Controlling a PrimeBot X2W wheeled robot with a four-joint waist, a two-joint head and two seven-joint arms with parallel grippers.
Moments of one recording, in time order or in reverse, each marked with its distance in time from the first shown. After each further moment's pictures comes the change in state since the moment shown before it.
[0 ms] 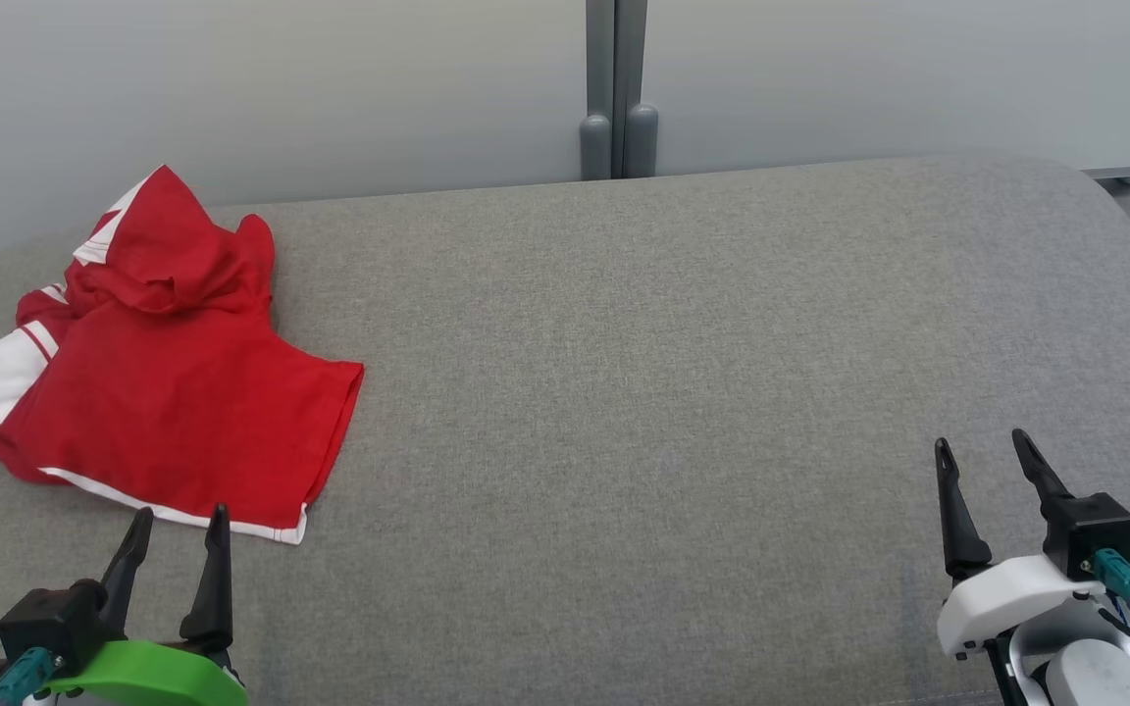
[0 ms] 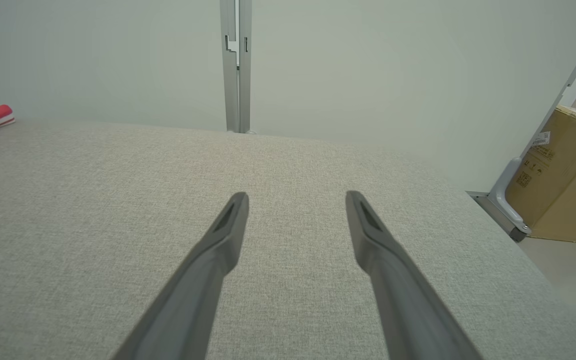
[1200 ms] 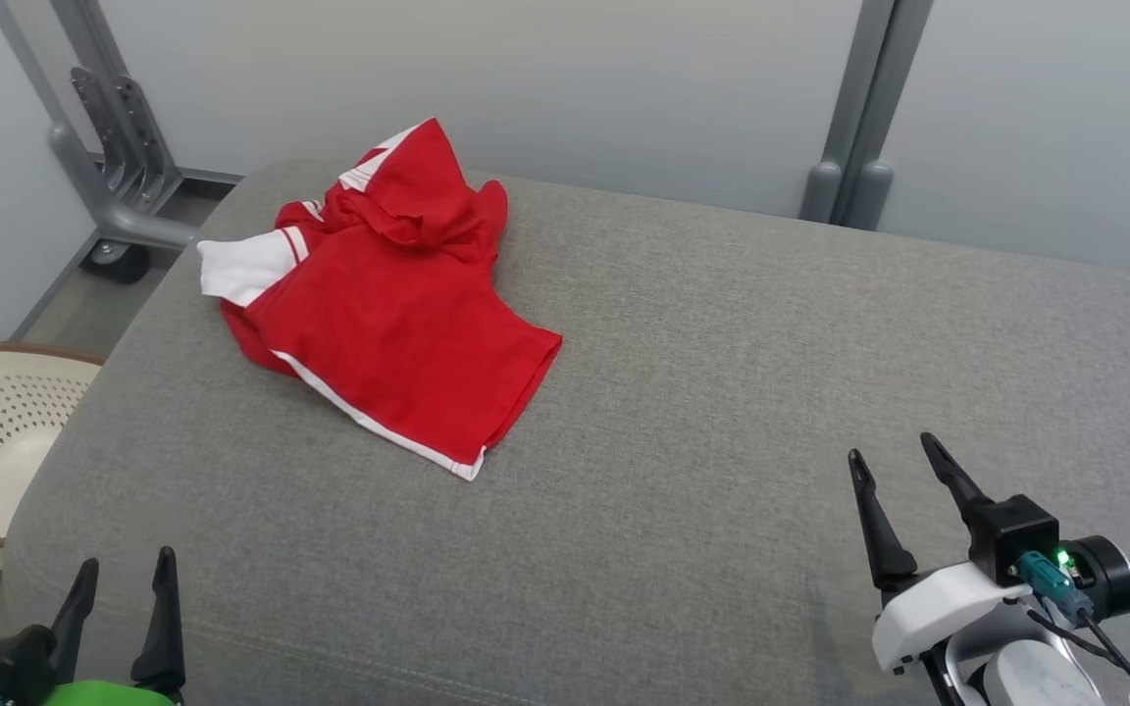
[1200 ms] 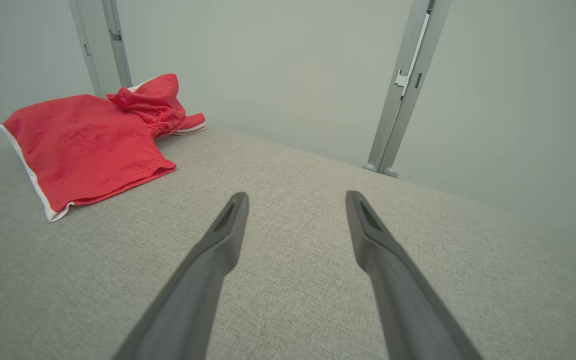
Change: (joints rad) left arm 0.048 -0.001 0.080 0.038 0.009 -0.006 0.000; right arm -0.023 0.049 0.073 0.009 -0.028 0.073 0.000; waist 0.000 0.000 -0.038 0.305
